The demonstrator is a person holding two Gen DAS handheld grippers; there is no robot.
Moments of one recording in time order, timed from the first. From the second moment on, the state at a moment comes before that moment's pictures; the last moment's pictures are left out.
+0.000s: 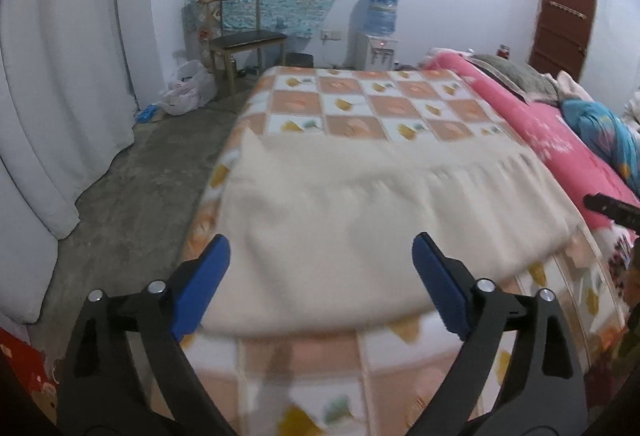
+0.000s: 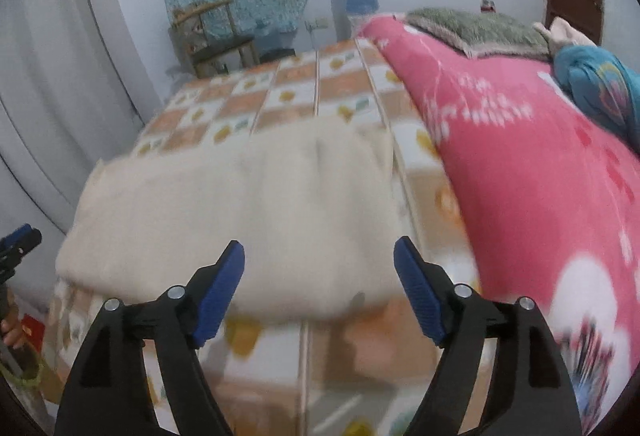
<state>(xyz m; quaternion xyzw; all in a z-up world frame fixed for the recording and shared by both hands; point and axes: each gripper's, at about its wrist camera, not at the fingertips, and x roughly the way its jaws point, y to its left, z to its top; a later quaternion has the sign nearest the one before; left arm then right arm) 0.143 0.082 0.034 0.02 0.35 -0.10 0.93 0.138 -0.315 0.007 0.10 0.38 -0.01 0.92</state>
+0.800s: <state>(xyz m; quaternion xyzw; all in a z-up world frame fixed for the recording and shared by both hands) 0.060 0.024 0.030 0.01 0.34 -0.01 0.94 0.046 -0.234 0.032 0.03 0.31 -0.02 0.95</state>
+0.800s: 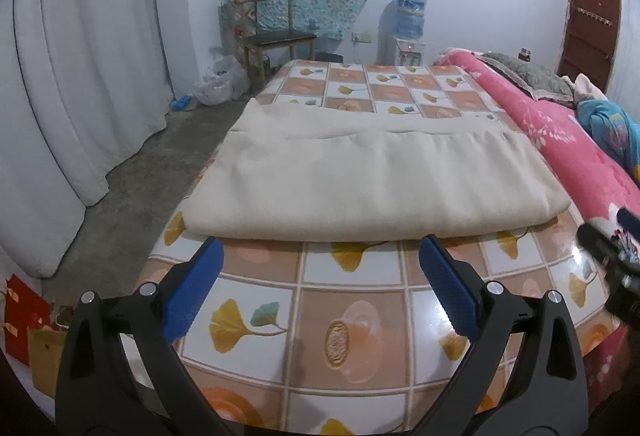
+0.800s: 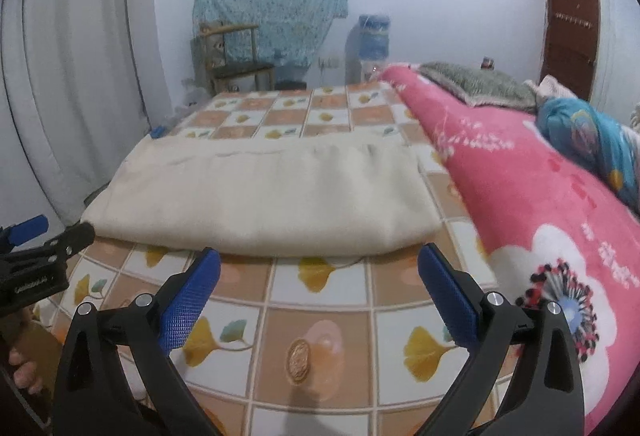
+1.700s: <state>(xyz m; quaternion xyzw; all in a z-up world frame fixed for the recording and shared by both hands) 0.070 -0.003 0.019 0.03 0.38 0.01 0.92 0.061 -0.214 0.012 0.02 0.37 0.00 0.93</state>
